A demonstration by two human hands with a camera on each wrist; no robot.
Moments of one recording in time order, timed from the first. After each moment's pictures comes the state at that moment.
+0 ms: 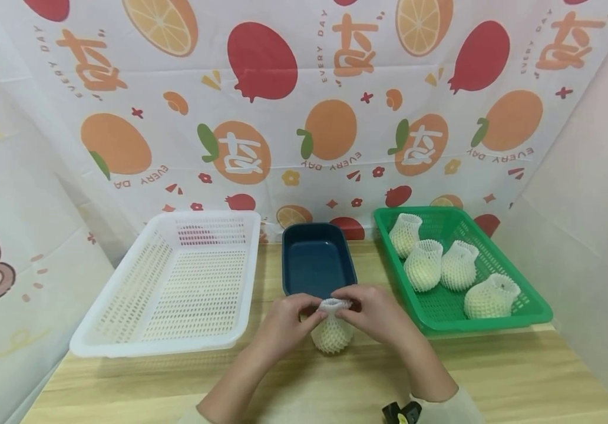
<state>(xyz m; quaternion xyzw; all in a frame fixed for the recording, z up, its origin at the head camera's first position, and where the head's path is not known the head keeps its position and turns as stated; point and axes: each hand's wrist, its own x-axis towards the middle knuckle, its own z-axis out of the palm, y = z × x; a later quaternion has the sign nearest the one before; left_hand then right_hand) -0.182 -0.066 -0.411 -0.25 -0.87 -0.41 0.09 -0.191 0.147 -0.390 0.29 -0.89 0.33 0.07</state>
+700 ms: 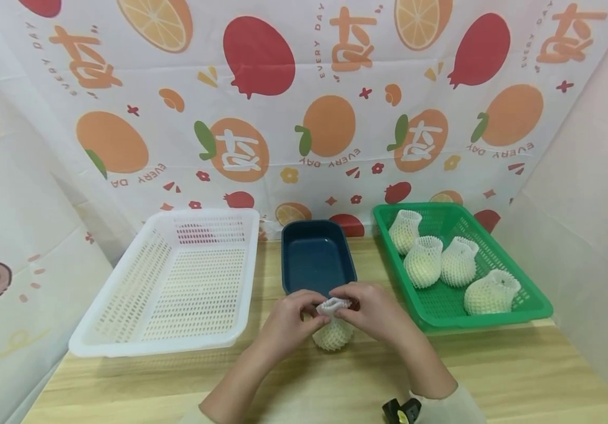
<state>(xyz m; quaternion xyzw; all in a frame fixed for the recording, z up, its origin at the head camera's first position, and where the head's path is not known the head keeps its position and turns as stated) -0.184 -0.063 -0.415 -0.25 -0.86 -0.43 0.07 -0.190 0.146 -0.391 0.30 -0.90 0.32 0.07</state>
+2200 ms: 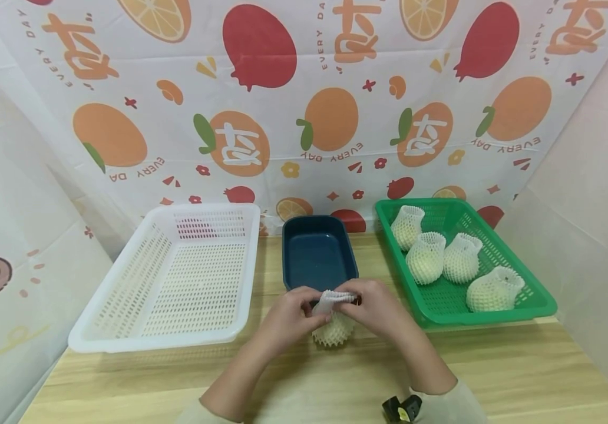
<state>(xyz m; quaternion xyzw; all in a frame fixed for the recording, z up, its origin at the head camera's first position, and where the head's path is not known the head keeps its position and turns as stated) -0.190 -0.066 -0.419 -0.24 -0.87 -0.42 0.03 -0.194 0.143 -0.395 0.27 -0.89 0.37 0.06</state>
